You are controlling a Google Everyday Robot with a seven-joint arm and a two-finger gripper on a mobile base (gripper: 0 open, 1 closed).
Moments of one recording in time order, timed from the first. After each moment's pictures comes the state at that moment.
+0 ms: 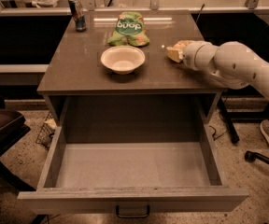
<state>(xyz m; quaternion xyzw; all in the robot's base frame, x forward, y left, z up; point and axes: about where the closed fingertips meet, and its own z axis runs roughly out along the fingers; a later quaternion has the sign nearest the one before) 0.792 -0.166 0.837 -0.23 0.77 0.10 0.59</state>
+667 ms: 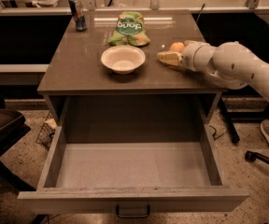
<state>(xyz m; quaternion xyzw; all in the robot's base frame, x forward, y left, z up) 0.792 -0.166 0.838 -0.23 0.77 0.10 0.59</state>
